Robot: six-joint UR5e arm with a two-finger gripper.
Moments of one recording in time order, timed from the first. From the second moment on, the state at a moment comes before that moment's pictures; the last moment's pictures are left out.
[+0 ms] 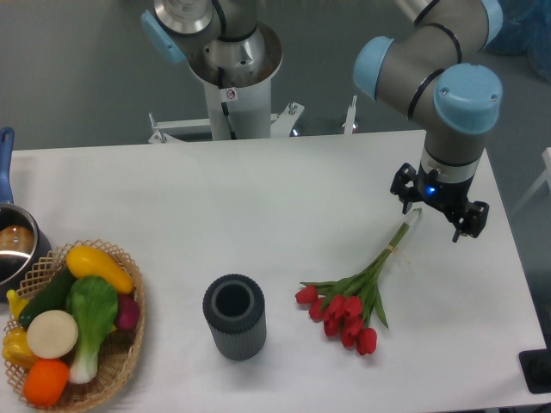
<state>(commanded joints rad) 2.73 -1.95 -1.50 -1.12 1.60 1.43</state>
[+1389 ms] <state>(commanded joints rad) 2.66 -2.04 -1.64 -0.93 1.53 1.32</state>
